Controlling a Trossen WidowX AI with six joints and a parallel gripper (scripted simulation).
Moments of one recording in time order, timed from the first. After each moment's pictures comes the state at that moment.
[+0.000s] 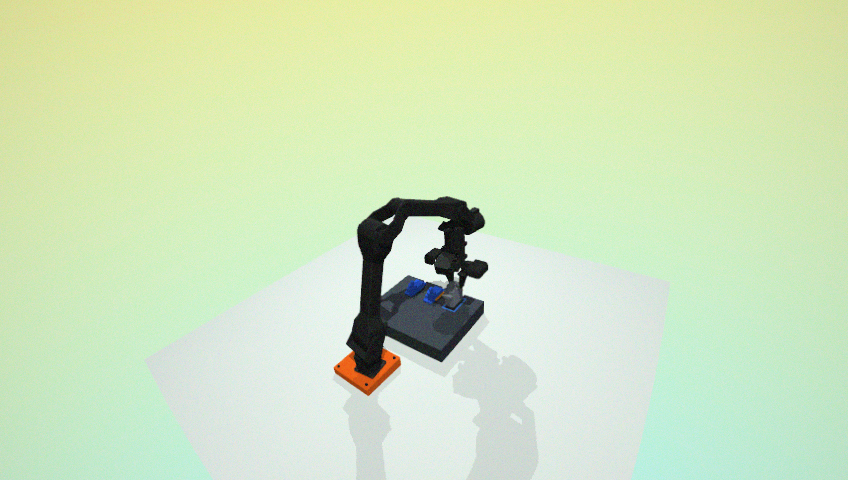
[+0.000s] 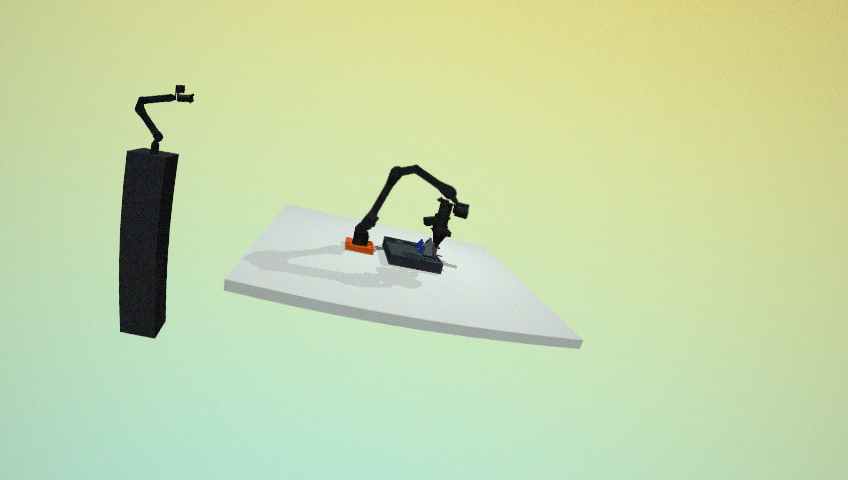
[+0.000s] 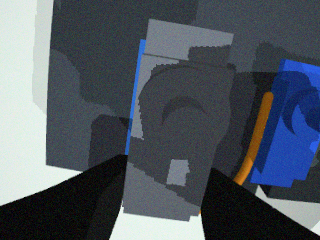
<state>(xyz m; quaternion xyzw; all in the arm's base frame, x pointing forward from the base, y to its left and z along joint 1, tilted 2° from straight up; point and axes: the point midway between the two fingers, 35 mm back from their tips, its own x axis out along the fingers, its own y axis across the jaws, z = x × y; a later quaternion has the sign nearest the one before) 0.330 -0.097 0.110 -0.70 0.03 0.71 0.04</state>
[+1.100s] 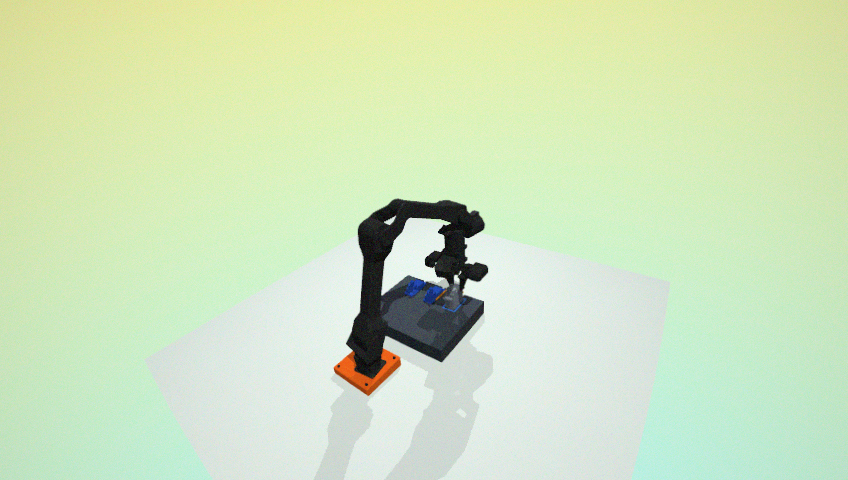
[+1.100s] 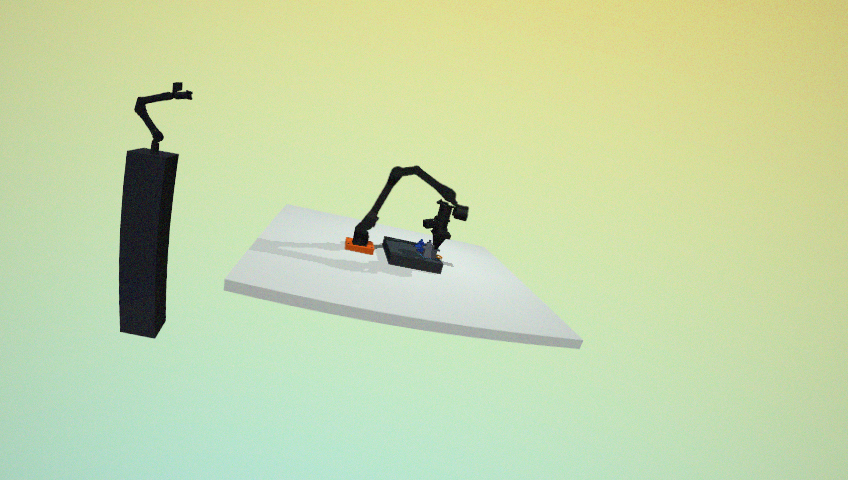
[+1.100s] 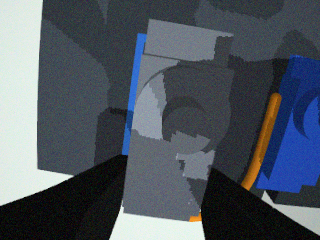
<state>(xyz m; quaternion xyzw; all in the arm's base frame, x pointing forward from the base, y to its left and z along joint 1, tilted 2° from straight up) 0.332 -0.096 0.099 -0.70 0.03 0.71 0.04</state>
